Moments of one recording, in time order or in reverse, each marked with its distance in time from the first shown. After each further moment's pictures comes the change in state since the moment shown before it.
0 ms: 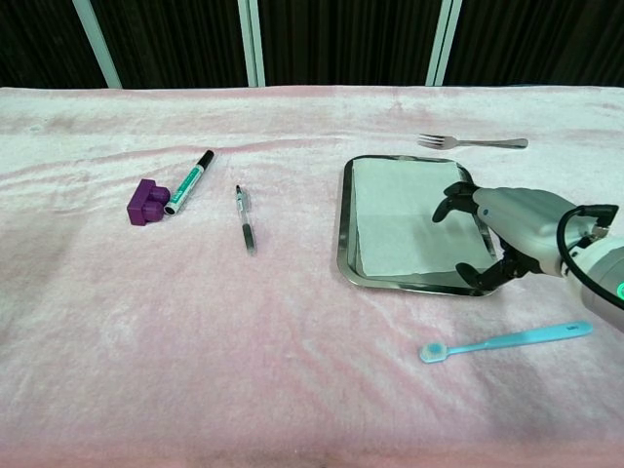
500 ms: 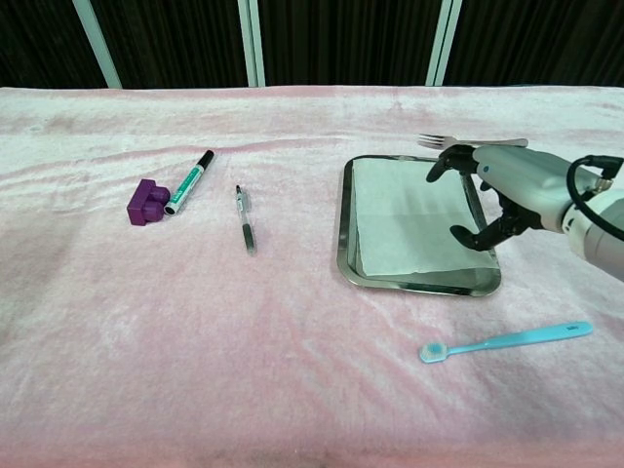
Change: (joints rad) left arm 0.000 -0.001 0.002 -0.001 0.003 0.000 0.000; right arm 0.060 0.067 0.066 0.019 -0.010 -0.091 0.114
